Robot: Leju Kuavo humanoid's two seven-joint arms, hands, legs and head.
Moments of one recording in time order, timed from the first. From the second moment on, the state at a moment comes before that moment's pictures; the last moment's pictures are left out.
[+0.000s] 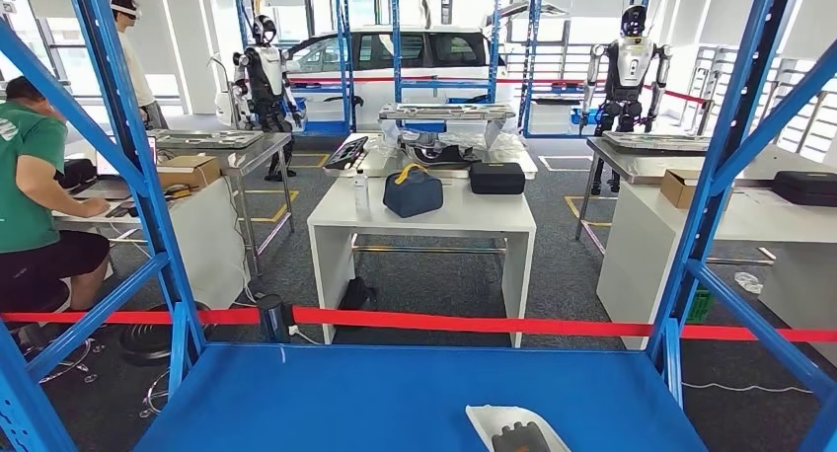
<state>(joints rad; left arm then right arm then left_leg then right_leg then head) -0.12 -0.09 0.83 -0.18 -1.21 -0.03 0.17 -0.68 -0.20 1.06 -0.55 1.14 0.02 0.21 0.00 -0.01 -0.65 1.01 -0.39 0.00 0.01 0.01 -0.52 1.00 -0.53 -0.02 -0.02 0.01</state>
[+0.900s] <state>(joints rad) -0.11 -0.10 0.87 -0.18 -1.19 0.01 0.16 -0.67 -0.16 0.88 -0.70 1.05 -0.19 0.15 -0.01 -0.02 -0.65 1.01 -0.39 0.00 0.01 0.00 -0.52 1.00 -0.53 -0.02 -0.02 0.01</state>
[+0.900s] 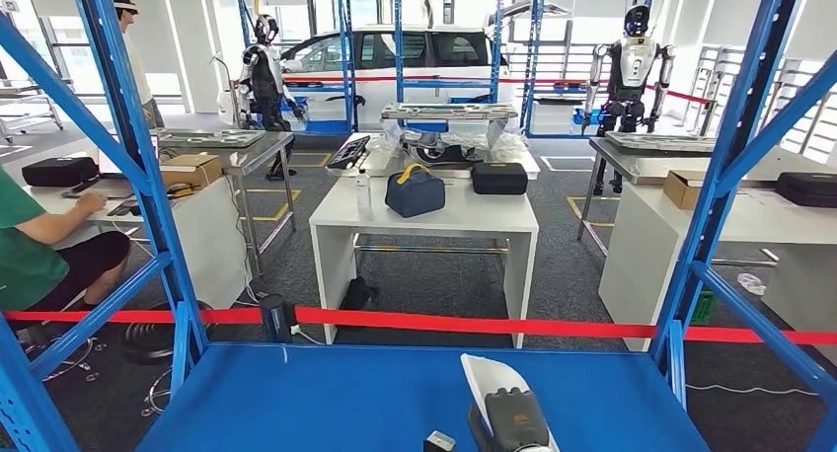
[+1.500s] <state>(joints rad) -0.11 -0.10 0.88 -0.18 -1.22 -0.01 0.15 -0.63 -0.19 0.81 -1.33 1.00 -0.34 -0.07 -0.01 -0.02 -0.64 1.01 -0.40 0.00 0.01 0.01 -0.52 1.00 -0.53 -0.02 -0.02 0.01</state>
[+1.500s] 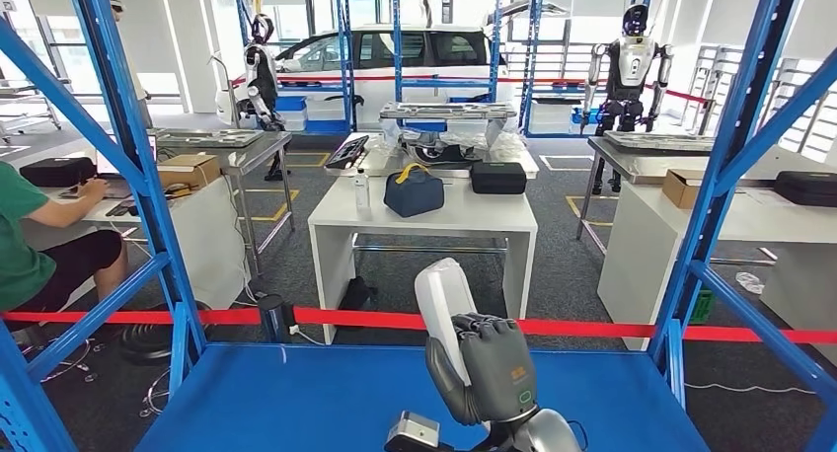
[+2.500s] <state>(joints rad) -0.12 -0.11 0.89 -0.18 -1.23 -0.02 0.18 -0.57 -0.23 0.82 -1.50 1.16 -0.52 -0.06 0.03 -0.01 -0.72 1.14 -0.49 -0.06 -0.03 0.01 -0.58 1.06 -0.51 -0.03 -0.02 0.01</state>
